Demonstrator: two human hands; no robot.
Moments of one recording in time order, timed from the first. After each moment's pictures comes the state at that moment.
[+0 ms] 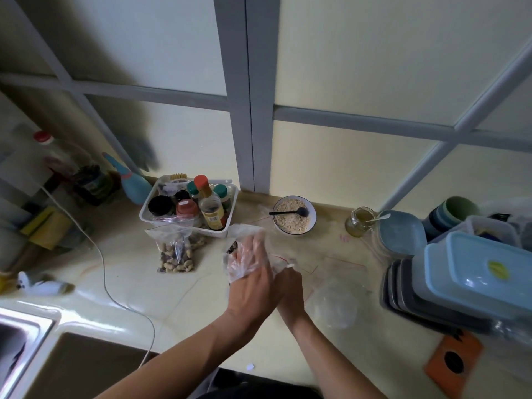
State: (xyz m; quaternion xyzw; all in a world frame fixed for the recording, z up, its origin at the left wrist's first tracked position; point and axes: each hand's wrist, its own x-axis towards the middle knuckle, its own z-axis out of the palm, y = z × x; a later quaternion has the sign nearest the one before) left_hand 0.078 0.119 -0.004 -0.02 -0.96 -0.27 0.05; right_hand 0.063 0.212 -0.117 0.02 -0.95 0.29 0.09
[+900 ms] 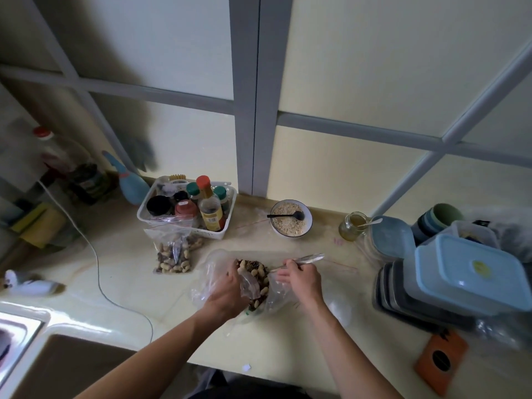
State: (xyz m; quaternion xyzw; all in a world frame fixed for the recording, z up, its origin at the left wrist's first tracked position) left_hand 0.065 0.052 -0.086 -0.02 -0.93 -0.26 -0.24; right_hand 0.060 0.243 -0.088 -0.30 -0.73 0.60 -0.10
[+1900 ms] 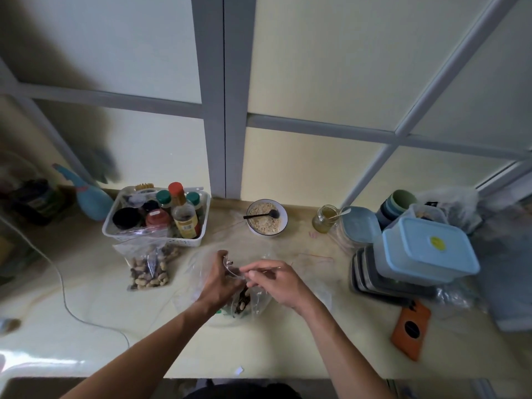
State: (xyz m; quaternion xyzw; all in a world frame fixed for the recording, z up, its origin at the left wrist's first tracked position) left_hand 0.047 0.056 -0.082 -0.02 -0.83 -0.51 -0.20; right_hand 0.084 0.228 -0.029 -0.05 -0.80 0.58 -0.16
